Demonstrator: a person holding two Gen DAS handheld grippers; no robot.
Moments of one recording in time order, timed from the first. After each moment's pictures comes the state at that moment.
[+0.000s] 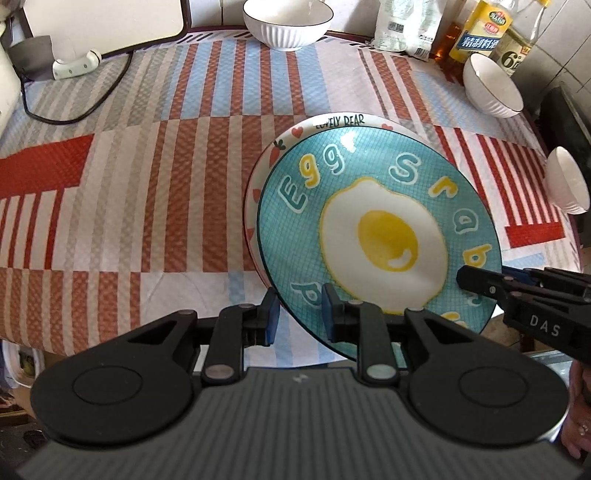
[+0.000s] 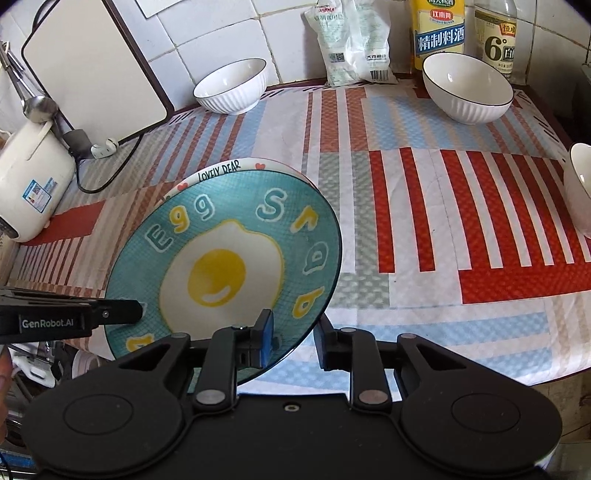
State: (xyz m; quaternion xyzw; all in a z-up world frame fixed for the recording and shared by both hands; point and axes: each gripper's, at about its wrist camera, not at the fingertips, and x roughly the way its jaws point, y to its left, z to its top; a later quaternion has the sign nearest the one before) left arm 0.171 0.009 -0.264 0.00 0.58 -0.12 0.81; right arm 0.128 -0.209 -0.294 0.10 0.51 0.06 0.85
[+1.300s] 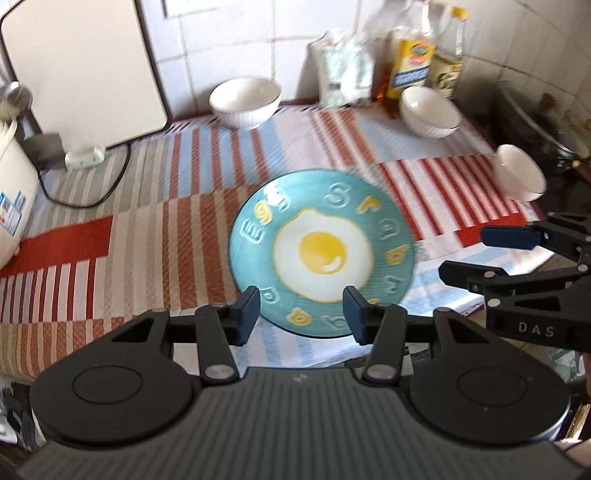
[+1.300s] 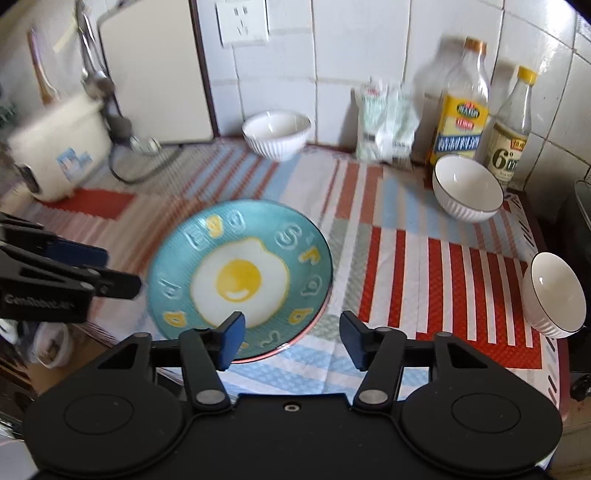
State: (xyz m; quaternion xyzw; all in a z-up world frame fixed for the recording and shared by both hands) left arm 0.108 -0.014 -0.180 0.07 0.48 -0.17 0.86; right arm 0.083 -0.204 -0.225 -0.02 0.44 0.10 0.89
